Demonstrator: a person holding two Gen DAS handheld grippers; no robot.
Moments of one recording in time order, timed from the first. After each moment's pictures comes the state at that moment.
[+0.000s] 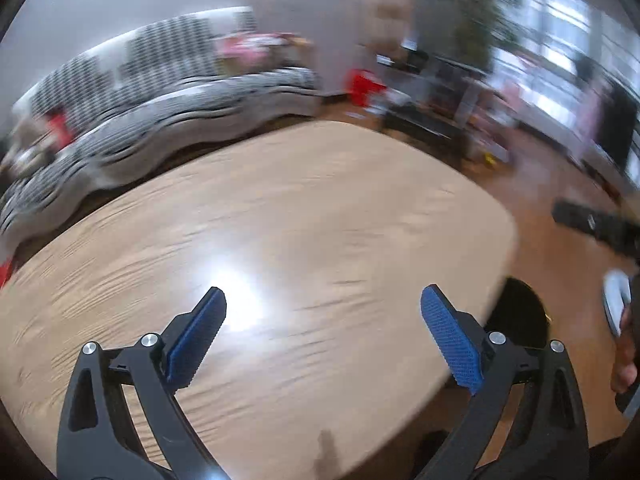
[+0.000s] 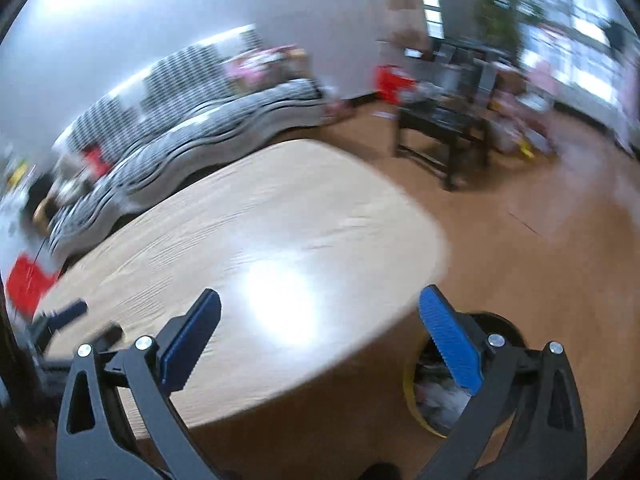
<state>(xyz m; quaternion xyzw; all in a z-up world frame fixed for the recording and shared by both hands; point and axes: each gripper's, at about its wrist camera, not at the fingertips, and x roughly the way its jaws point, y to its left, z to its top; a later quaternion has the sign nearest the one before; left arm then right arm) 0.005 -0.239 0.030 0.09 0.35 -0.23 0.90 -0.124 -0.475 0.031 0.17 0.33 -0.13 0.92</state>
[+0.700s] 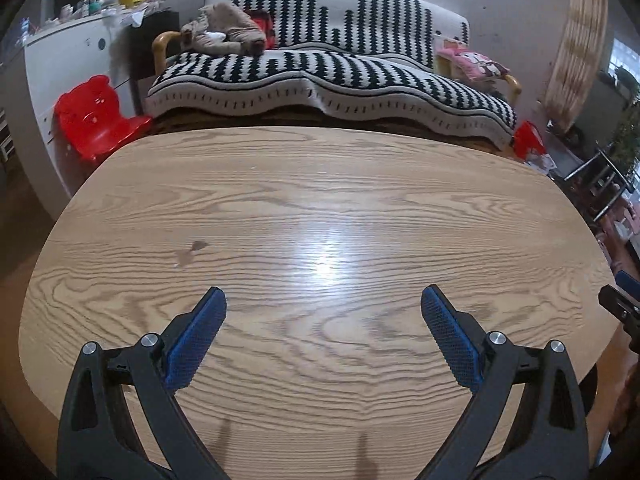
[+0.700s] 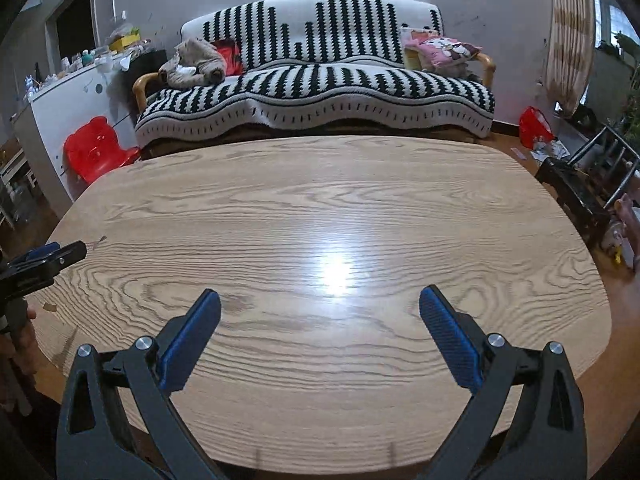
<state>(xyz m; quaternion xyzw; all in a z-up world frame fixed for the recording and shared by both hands) 0.013 0.077 0.022 -0.05 0.40 0.01 0.92 -0.013 -0.210 0.027 0.01 0.38 0.06 0.92</state>
